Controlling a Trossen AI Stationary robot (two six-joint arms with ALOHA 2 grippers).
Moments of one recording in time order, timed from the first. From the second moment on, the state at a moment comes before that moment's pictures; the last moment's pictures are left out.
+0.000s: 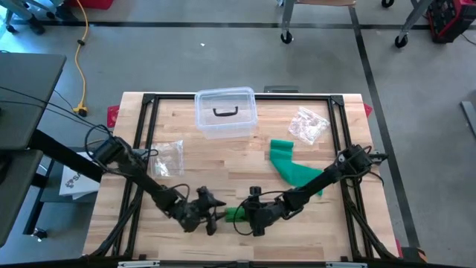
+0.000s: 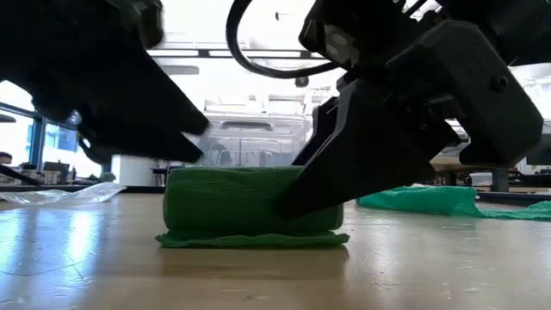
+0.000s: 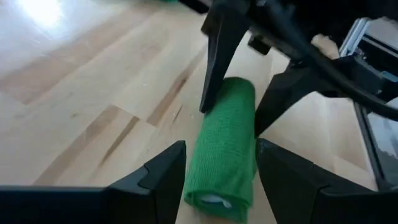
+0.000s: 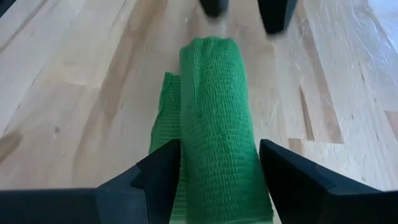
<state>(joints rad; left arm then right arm) -0.67 1.83 0.76 0.43 -0.69 -0.86 0.51 2.04 1.08 0.21 0.39 0.20</state>
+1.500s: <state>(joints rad) -0.66 1.89 1.02 0.02 -0.40 -0.18 0.52 1.88 1.08 -0.02 0.35 0.26</state>
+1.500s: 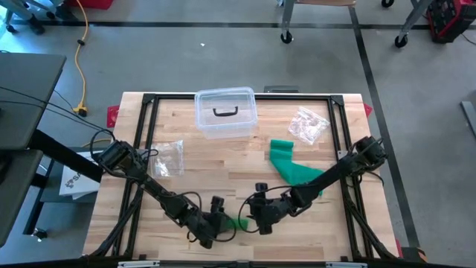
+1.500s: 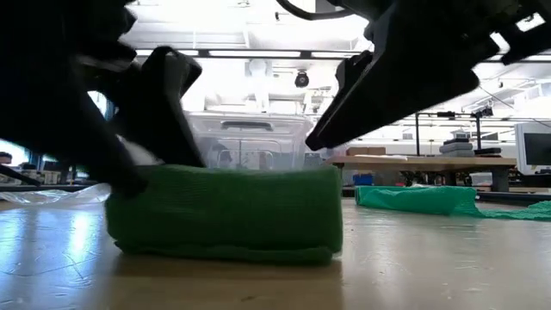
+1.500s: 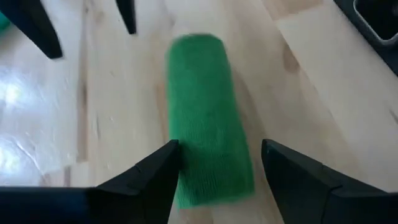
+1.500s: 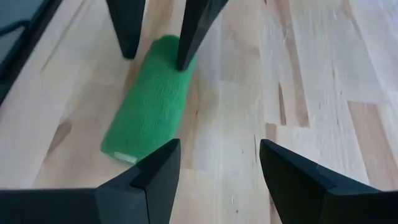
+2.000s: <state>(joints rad) -0.59 1.89 1.02 0.18 -0.34 -0.33 0.56 1.73 1.08 -0.32 0.54 0.31</state>
